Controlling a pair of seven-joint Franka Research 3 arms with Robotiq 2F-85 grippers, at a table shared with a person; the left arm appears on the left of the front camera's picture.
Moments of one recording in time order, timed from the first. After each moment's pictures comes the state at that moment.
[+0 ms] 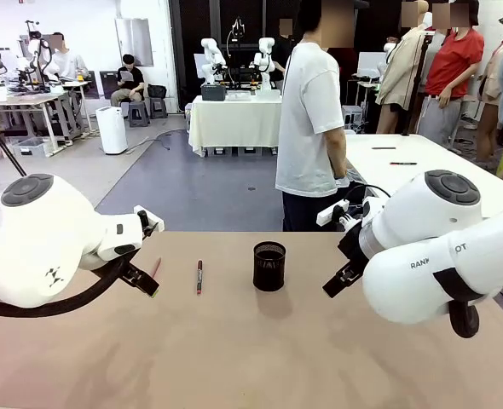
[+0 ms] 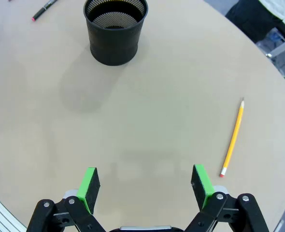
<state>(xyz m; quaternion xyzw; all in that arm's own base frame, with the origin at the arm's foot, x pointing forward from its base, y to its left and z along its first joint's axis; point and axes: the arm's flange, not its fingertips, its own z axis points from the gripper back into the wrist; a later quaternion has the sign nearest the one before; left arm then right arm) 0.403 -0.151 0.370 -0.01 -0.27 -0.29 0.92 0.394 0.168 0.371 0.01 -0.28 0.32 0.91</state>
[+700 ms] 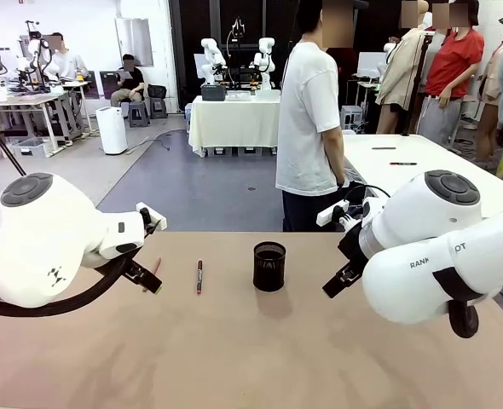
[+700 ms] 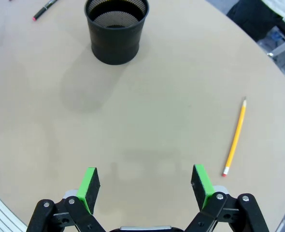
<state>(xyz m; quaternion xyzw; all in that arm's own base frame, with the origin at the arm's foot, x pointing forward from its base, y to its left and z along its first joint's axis) 0.402 -0.160 0.378 -0.02 -0.29 -0.31 0.91 0.393 0.169 0.370 0.02 -0.27 0.32 0.91</state>
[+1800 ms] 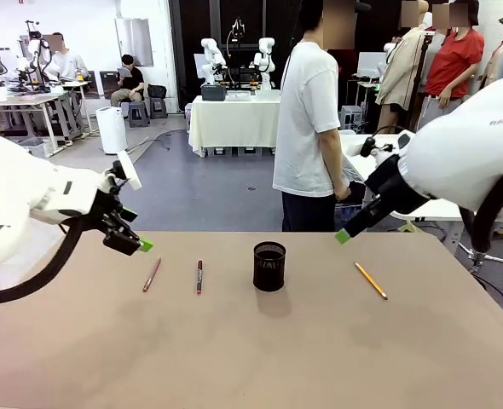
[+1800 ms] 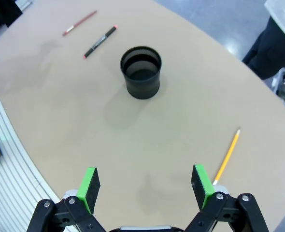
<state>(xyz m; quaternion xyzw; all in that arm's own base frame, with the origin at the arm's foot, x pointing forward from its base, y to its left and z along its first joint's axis) 0.389 -0.122 0.474 -0.06 -0.40 -0.50 0.77 0.413 0.121 0.491 0.14 -0.28 0.35 0.88</state>
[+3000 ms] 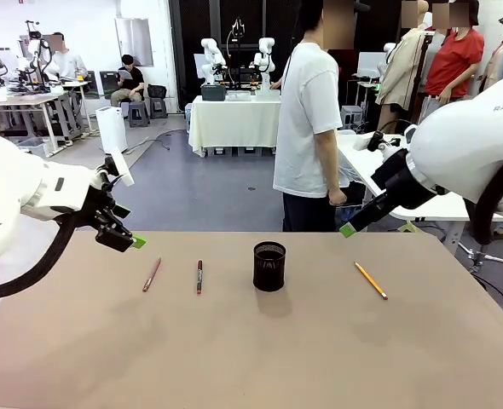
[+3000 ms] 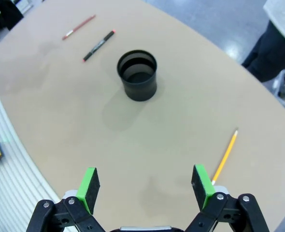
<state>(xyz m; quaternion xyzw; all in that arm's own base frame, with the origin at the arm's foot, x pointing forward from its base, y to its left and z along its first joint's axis) 0.388 -0.114 0.481 -0.05 -0.40 -0.50 0.77 0.417 0.108 0.498 0.16 -0.28 0.34 0.88</state>
